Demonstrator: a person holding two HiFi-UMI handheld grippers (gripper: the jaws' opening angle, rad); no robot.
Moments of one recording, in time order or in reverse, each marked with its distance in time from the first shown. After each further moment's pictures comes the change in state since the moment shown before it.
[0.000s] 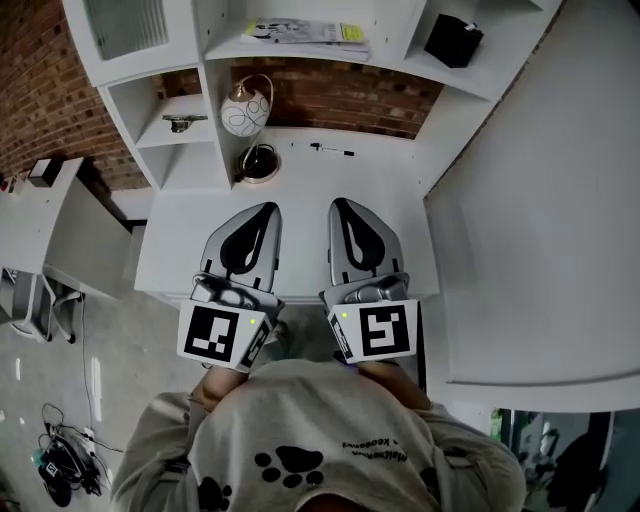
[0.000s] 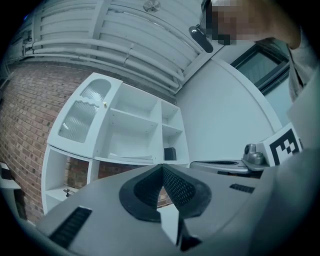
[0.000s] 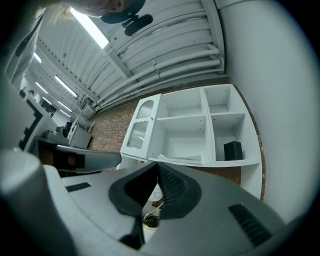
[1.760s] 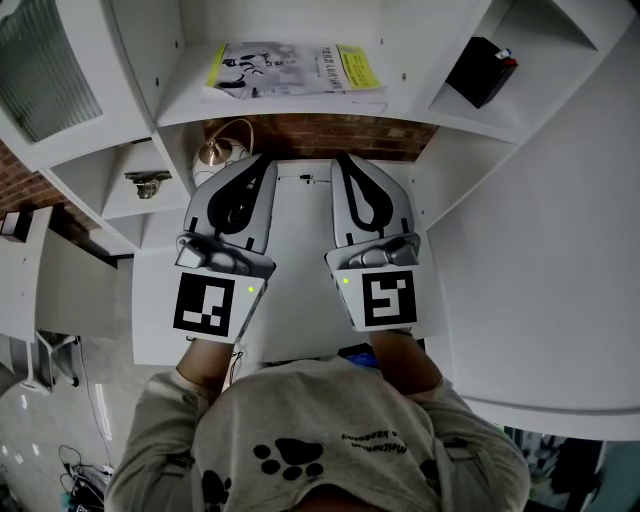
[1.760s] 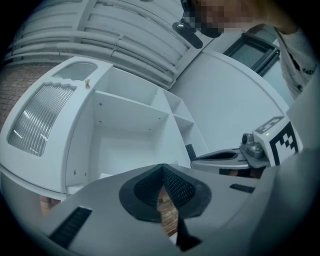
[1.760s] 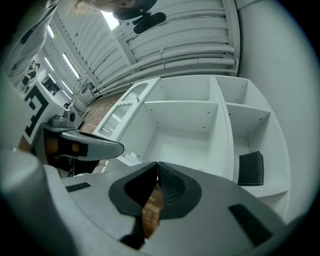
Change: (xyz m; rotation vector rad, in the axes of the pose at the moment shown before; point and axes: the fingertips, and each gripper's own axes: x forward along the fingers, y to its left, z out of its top) left arm 0.210 0.130 0.002 0.164 -0.033 -0.092; right arm 0.220 -0.093 -0.026 -0.153 -0.008 -0.053
